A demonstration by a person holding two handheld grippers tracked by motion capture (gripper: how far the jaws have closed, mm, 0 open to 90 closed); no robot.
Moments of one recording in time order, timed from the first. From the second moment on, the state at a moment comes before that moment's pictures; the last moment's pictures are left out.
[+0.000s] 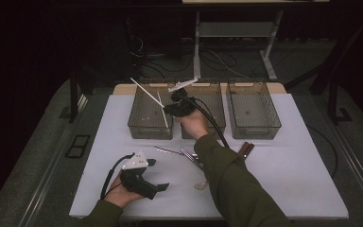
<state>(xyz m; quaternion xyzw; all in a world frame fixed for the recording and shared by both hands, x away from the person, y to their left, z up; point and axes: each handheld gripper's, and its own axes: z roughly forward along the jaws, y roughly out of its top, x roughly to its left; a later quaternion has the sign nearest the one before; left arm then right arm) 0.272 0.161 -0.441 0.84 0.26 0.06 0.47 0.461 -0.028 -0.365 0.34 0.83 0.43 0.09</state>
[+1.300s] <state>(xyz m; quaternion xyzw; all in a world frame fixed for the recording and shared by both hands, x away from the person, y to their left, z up) 0.272 0.160 -0.441 0.84 0.25 0.05 0.47 0.468 0.012 -0.378 0.36 0.84 0.39 0.09</state>
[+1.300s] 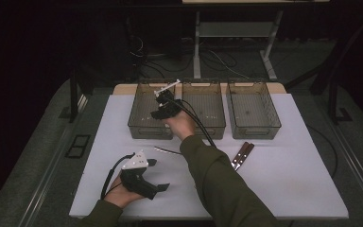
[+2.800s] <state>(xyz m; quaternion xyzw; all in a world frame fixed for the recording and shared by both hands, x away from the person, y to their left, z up) 0.272 0.161 -0.441 0.84 0.26 0.06 0.47 0.398 -0.151 -0.355 0.32 0.84 0.42 0.09</state>
